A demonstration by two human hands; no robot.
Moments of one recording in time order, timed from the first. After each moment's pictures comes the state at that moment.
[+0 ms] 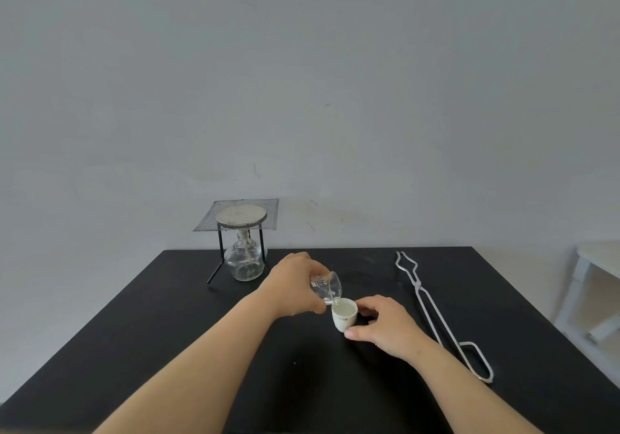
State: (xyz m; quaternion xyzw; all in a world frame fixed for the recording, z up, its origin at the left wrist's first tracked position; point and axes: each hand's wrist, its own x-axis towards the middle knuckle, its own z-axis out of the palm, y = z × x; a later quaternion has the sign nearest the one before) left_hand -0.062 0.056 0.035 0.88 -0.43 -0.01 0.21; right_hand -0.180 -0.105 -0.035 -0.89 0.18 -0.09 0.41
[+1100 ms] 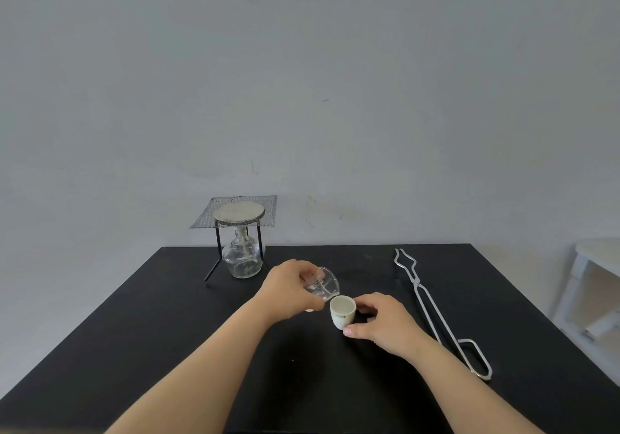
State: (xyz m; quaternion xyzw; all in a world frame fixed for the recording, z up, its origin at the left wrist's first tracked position) left_hand -0.062 0.064 0.018 0.86 -0.36 -0.08 0.35; right_hand -0.181 -0.104 -0.034 -0.88 0.18 -0.09 0.43
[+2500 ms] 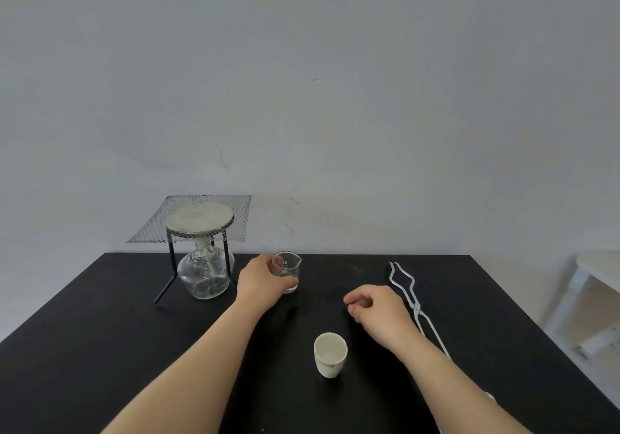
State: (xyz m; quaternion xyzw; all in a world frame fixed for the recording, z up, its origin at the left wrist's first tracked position) left_hand 0.036 0.002 -0.024 0.87 -0.17 -0.06 0.46; right_hand -0.119 -0.149 -0.030 -0.86 0.26 -0.12 0.41
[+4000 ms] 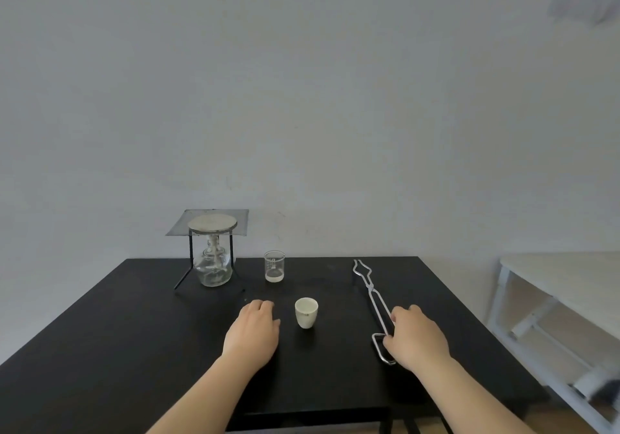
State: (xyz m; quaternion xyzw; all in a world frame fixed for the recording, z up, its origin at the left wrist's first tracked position) left_hand -0.098 0.072 -0.039 0.93 -0.31 0.03 0.20; right_hand -0.271 -0.119 -0.005 -0.91 0.38 -0.08 0.10
